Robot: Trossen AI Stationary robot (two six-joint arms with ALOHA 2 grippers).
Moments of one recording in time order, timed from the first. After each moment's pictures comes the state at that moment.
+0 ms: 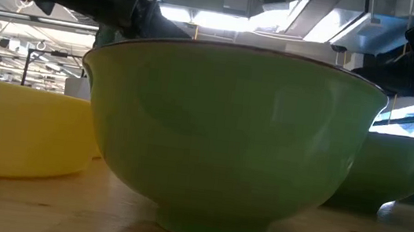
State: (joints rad) left arm -0.07 1.29 0.46 0.67 -0.32 0.10; right arm -0.10 0.04 0.03 -0.02 0.09 -0.14
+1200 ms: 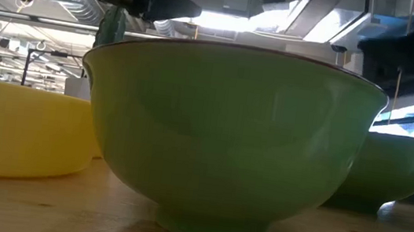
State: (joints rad) left arm -0.15 1.29 0.52 0.68 -0.31 0.20; right arm -0.10 0.04 0.04 0.14 0.00 -0.09
